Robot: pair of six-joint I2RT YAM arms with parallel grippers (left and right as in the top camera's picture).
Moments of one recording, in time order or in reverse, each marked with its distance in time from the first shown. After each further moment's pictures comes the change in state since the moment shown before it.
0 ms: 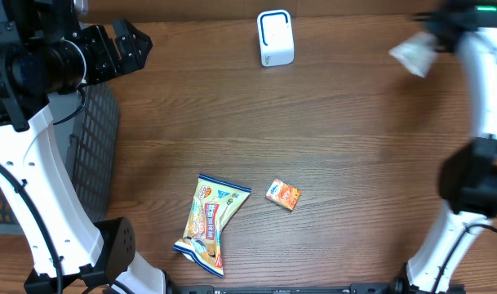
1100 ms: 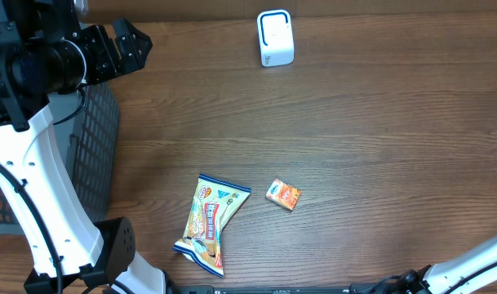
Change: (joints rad) left arm 0.000 0.000 0.000 0.000 0.000 0.000; right arm -0.710 0.008 -0.356 0.015 0.009 0.074
